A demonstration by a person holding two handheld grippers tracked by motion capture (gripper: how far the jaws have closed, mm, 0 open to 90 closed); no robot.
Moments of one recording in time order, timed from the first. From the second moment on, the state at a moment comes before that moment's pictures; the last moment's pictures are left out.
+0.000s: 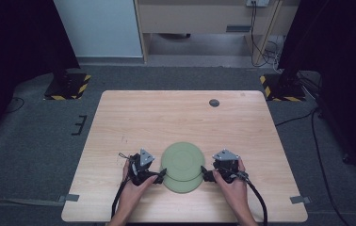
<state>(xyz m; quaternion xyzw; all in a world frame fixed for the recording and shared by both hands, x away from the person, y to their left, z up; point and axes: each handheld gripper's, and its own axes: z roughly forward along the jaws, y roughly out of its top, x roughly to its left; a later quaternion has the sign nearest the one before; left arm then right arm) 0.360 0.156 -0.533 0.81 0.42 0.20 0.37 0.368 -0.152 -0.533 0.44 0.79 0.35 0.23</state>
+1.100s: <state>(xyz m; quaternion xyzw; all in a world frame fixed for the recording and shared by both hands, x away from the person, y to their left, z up) 0.364 0.156 -0.534 0.80 0.44 0.20 0.37 0.367 -0.150 -0.533 0.44 0.79 0.35 0.23</state>
